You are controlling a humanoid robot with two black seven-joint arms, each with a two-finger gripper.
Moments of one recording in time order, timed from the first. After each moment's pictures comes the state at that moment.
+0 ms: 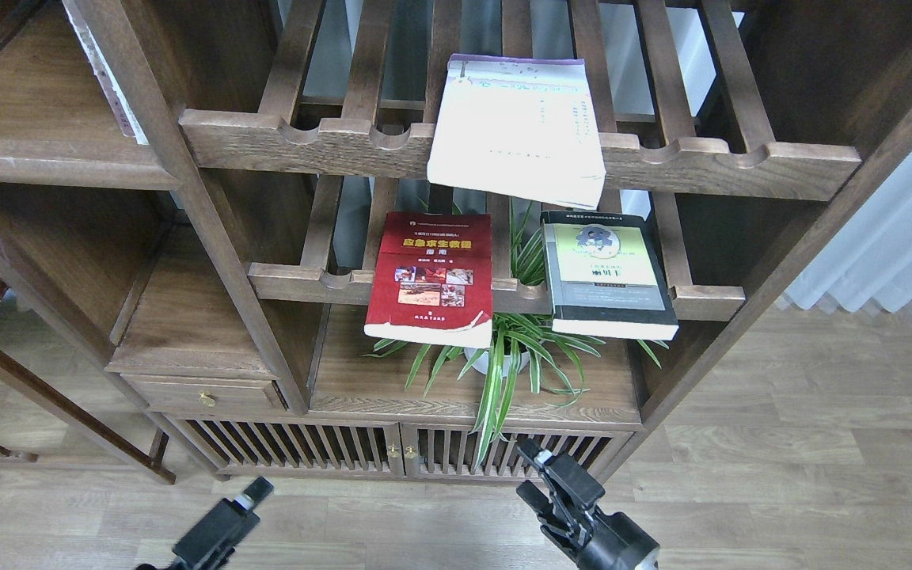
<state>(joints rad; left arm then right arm) 0.39 0.45 -0.97 -1.45 -0.10 -0.49 0.02 -0.24 -0.16 0.93 1.25 0.27 0.47 -0.15</state>
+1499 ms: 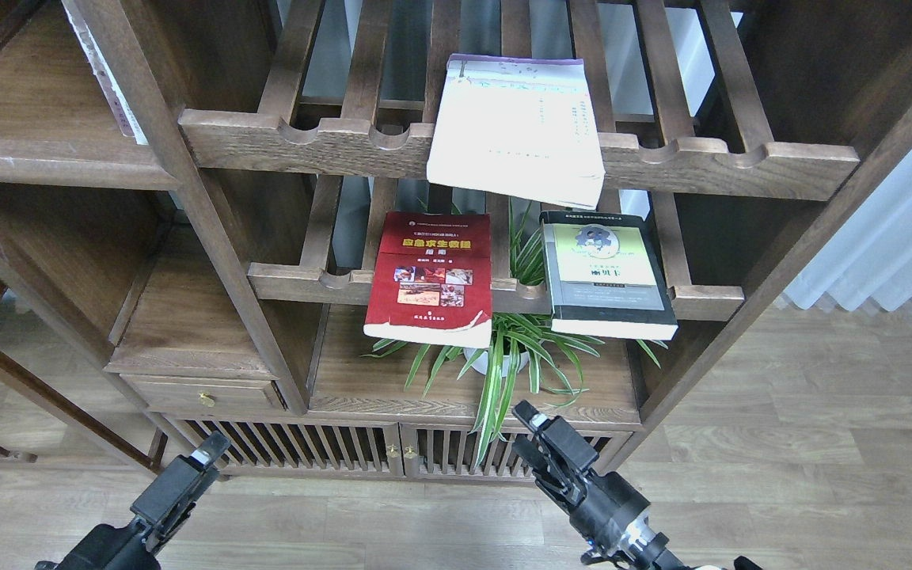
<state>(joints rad) 0.35 0.42 -1.08 -1.40 -0.10 -0.49 0.02 -0.12 -0.07 0.96 1.12 0.27 0.58 -0.10</state>
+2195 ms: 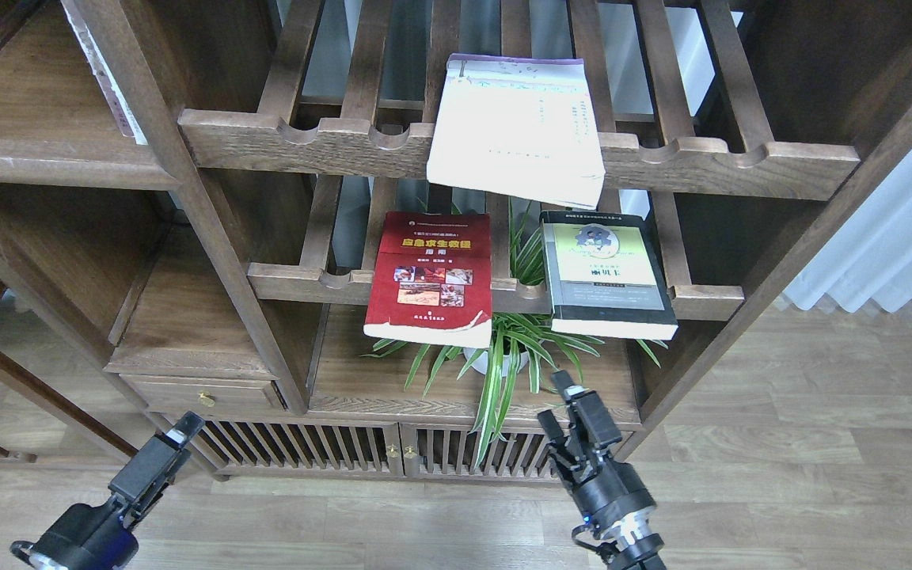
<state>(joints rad) 0.31 0.43 -1.14 -1.37 -0.10 -0.49 0.02 -0.14 -0.02 1.10 1.12 0.28 0.58 0.07</state>
